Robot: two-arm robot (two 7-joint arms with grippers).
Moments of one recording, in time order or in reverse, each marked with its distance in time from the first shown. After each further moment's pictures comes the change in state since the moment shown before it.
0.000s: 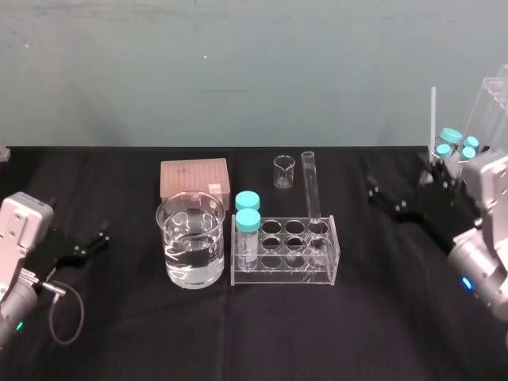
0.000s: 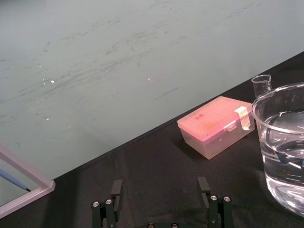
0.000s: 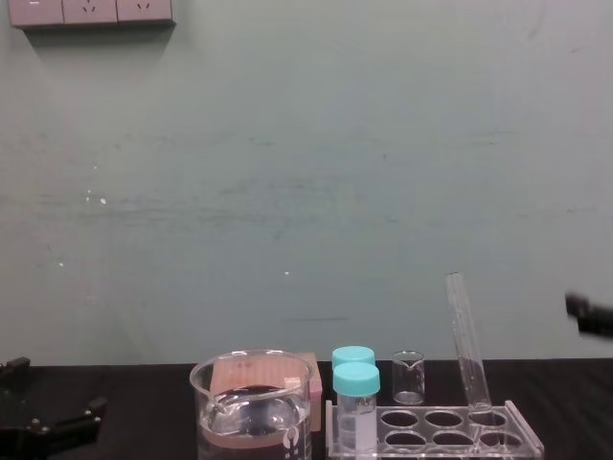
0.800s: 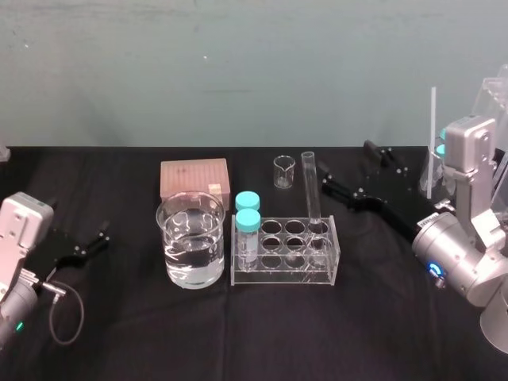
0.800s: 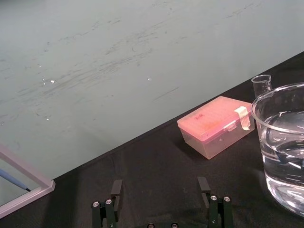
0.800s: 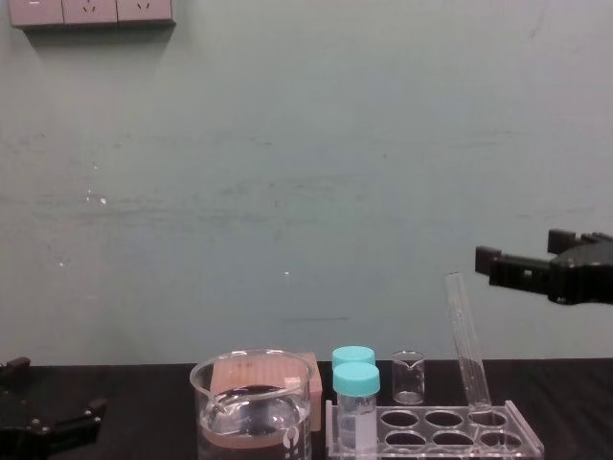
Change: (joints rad) left arm 0.000 0.000 0.000 0.000 0.000 0.000 0.000; right arm 0.019 -0.072 0.013 -0.109 0.117 0.160 0.147
